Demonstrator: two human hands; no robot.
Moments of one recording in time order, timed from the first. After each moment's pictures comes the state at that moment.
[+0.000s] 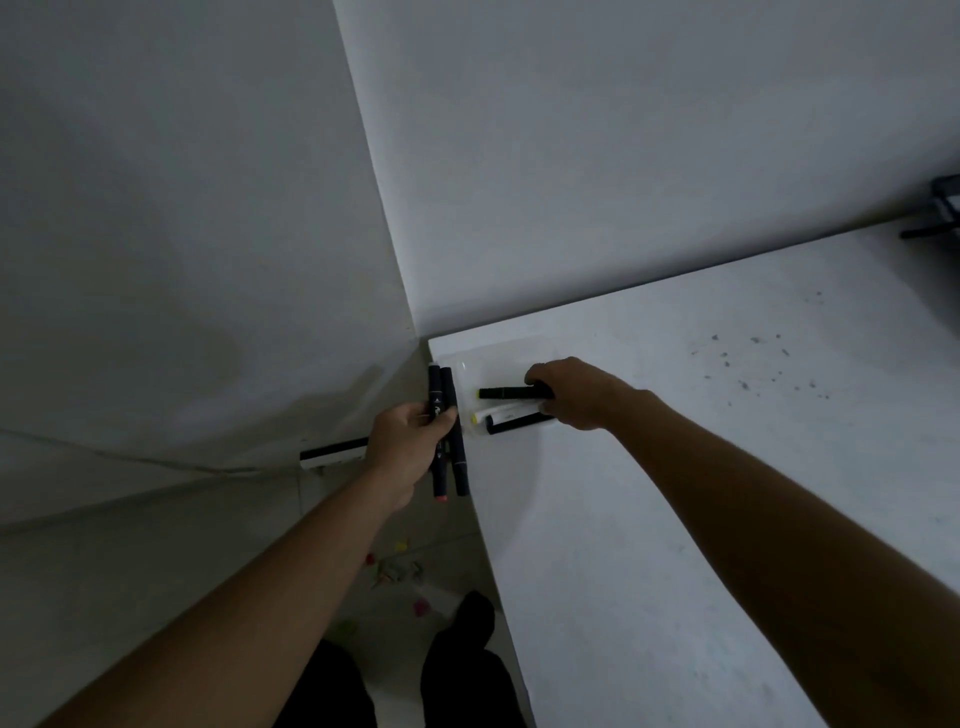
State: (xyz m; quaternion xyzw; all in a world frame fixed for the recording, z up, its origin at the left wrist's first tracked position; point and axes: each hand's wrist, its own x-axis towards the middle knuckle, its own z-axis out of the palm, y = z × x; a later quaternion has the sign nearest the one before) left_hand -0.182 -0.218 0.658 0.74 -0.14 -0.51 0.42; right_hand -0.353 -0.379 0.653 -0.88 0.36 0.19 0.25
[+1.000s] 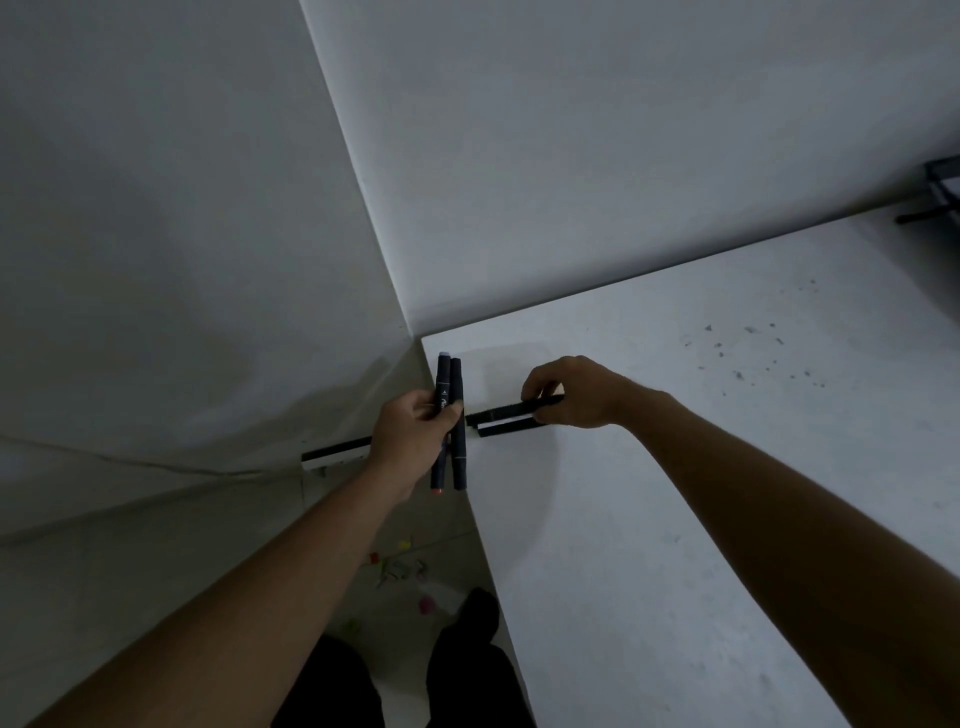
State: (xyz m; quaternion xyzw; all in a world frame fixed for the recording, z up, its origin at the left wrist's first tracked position) left_hand -0.196 -0.226 0.672 0.76 -0.22 -0.46 0.40; right_hand -0.376 -0.377 0.661 -0.85 0.36 0.11 0.38
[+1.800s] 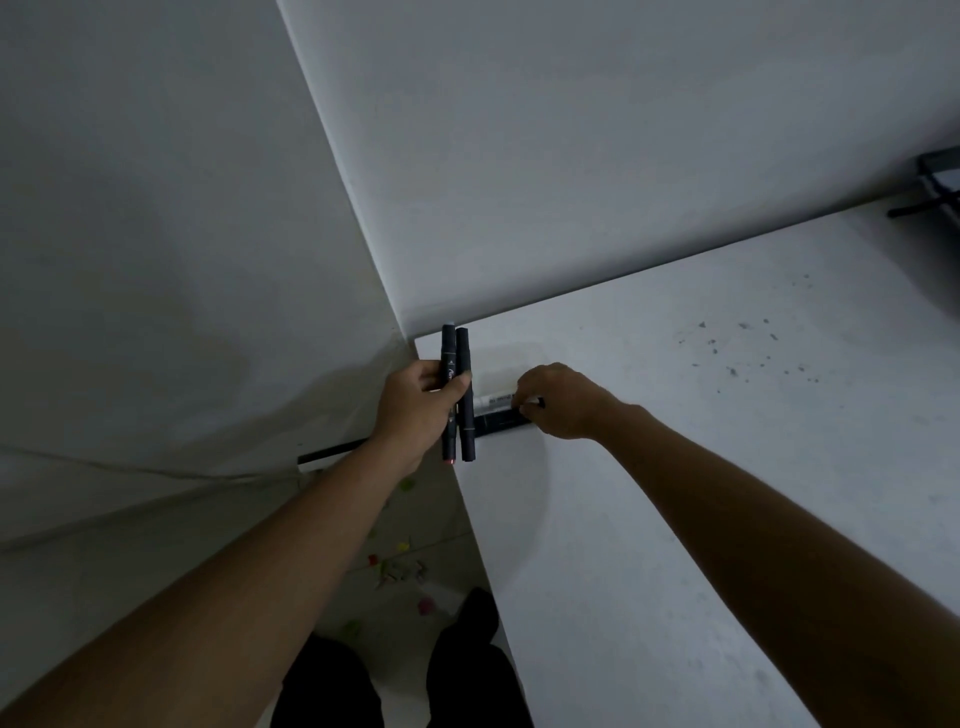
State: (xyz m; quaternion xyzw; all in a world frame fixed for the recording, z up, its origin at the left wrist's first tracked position) left_hand -0.198 -0.257 0.678 0.75 -0.25 -0.44 0.43; right_hand -0.369 -0.364 0.638 -0.87 0.37 0.08 0.32
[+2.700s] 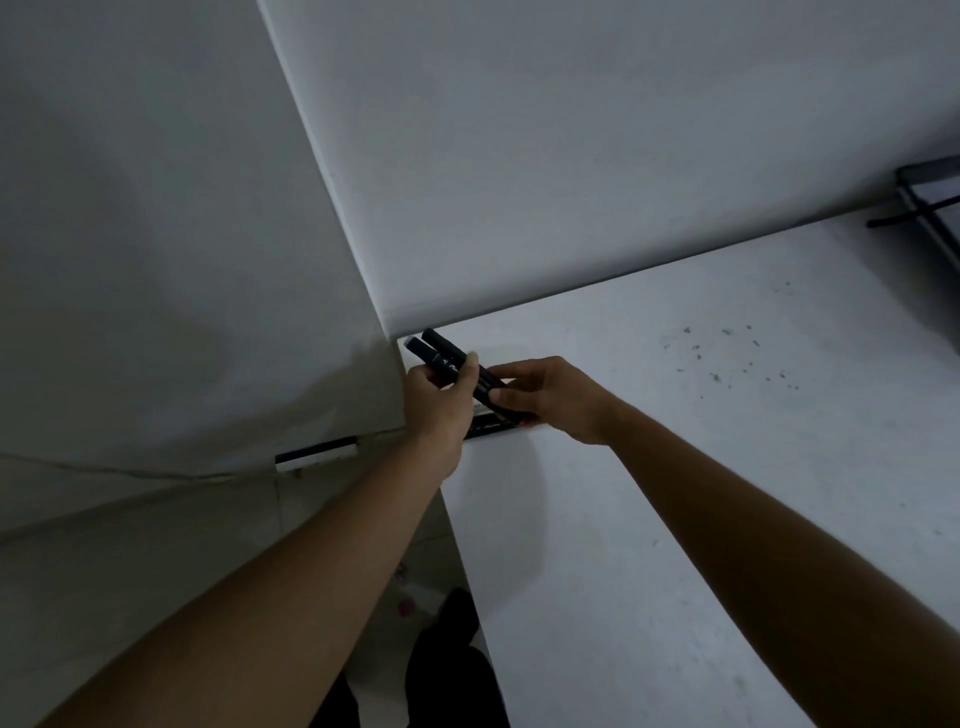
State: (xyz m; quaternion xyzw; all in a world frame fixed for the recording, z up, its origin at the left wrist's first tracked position) left_hand -0.237 -0.285 0.657 0.73 -0.07 -0.45 0.51; right_hand -0.371 -0.359 0.677 -0.63 0.40 -0.03 0.66
